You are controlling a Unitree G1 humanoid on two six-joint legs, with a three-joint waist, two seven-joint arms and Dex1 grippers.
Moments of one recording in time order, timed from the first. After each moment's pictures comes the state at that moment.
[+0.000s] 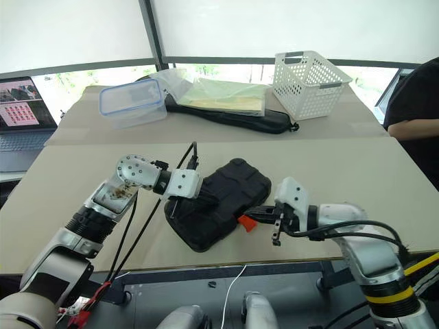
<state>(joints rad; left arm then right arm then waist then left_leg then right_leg) -0.79 0.54 -0.42 0.28 -0.02 -0.14 -1.31 -0.25 -0.72 0.11 -0.34 0.37 0.47 0.99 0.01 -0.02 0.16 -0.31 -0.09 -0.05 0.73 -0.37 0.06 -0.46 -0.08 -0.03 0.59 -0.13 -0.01</state>
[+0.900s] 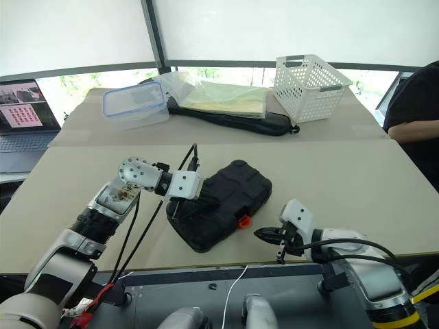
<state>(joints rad) -0.79 0.50 -0.41 0.30 -0.02 -0.13 -1.32 -0.09 -0.69 0.12 -0.32 0.34 0.54 0.89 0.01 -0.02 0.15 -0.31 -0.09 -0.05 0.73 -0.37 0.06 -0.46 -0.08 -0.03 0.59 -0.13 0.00</state>
